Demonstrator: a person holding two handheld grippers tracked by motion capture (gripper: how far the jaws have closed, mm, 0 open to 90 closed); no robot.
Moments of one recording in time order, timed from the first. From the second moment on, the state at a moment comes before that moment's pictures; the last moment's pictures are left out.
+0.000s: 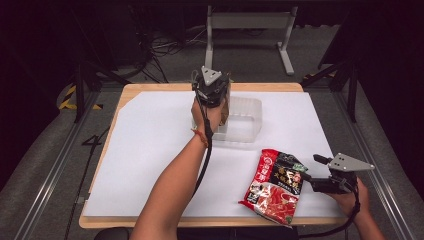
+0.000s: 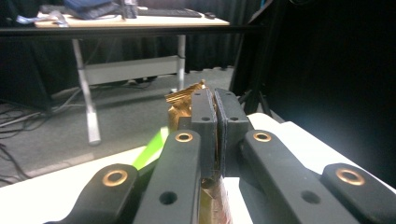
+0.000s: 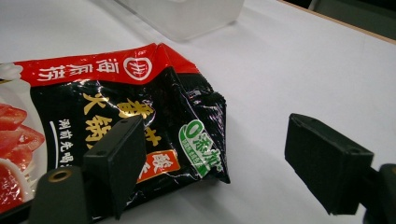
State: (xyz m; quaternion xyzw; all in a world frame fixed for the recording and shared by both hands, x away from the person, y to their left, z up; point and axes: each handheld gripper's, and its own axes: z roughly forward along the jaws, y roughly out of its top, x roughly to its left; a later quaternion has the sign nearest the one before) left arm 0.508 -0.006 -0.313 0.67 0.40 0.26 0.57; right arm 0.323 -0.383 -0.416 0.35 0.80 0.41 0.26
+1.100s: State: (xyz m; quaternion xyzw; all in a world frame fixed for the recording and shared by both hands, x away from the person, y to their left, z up) left arm 0.458 0.047 -0.330 0.74 0.26 0.22 0.59; right arm 0.325 -0.381 -0.415 0.35 0.80 0.41 0.26
